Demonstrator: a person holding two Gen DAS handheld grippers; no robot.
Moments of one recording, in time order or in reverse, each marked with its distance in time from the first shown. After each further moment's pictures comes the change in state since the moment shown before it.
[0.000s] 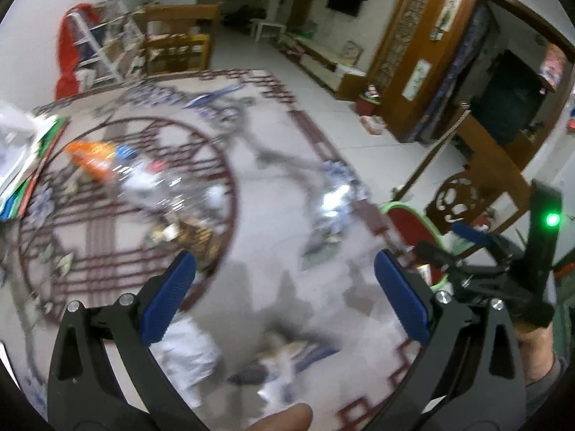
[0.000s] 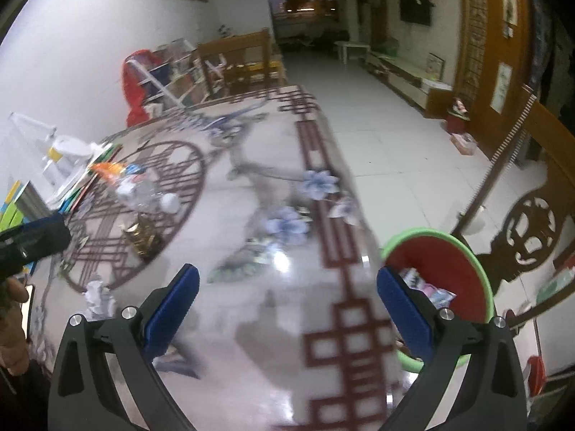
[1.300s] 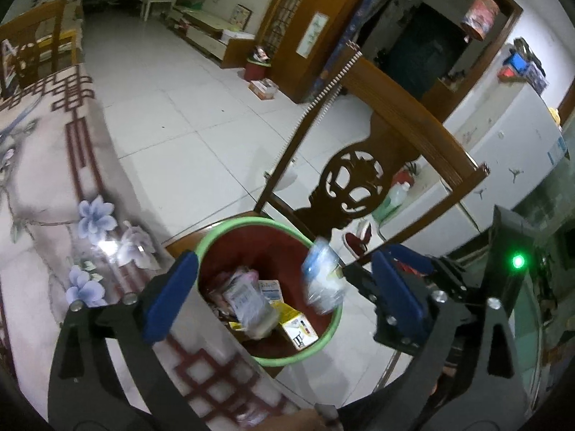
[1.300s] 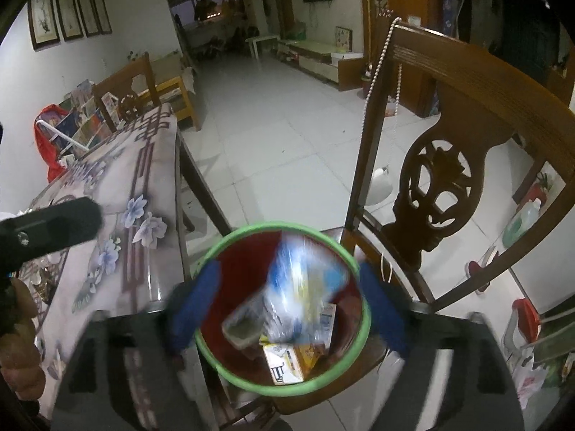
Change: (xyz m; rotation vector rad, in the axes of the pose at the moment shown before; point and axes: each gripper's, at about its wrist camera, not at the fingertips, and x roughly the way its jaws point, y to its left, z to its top) left arm 0.151 -0.247 0.064 0.193 0.127 -0.384; right arm -0.013 -0.229 -0.020 0.283 -0.006 -0.213
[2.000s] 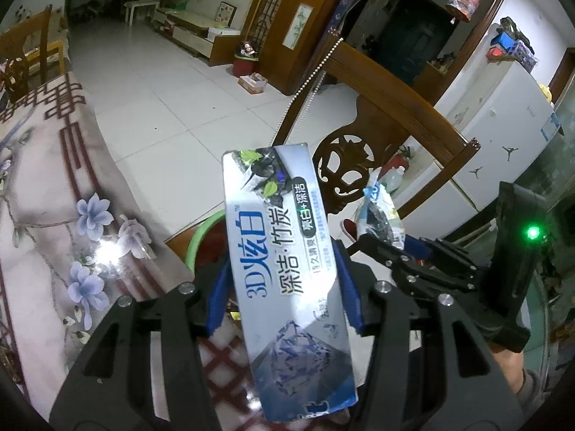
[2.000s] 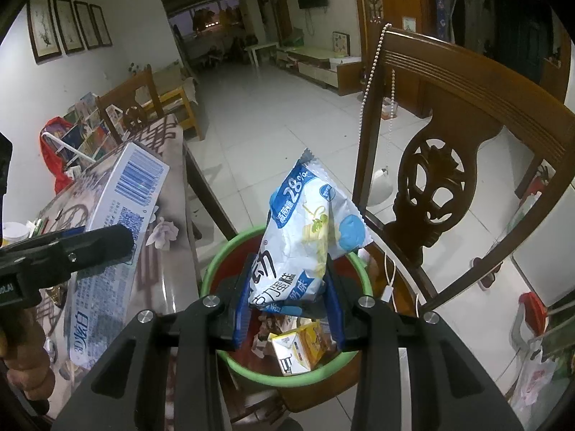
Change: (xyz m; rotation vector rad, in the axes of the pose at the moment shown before) left arm 0.000 -0.015 -0.012 0.080 0.039 -0.021; right arm -0.019 -0.003 -0.006 0.031 -0.019 0.032
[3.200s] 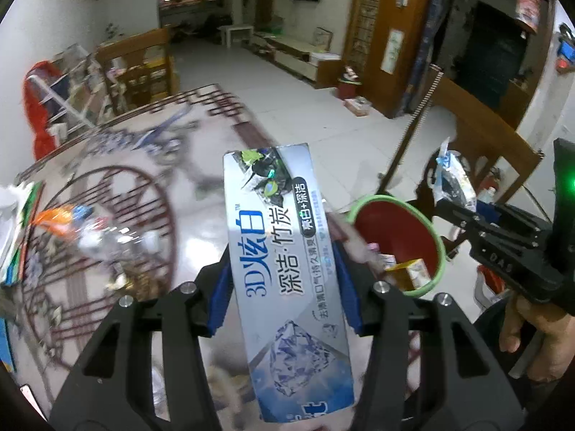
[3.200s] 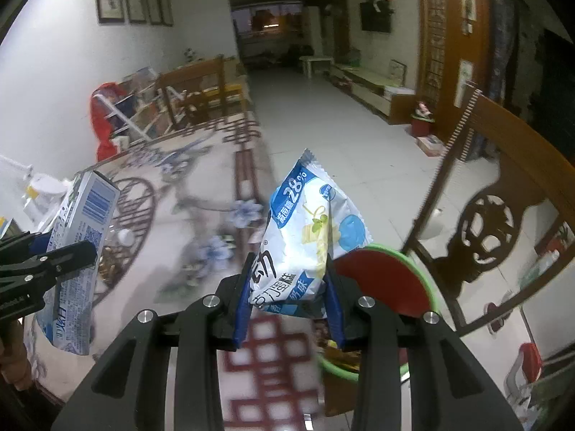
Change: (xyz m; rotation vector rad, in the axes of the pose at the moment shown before) left arm -0.142 0.062 -0.065 -0.062 -0.097 0.418; right arm -0.033 0.128 -0.006 -0.194 -0.054 0.085
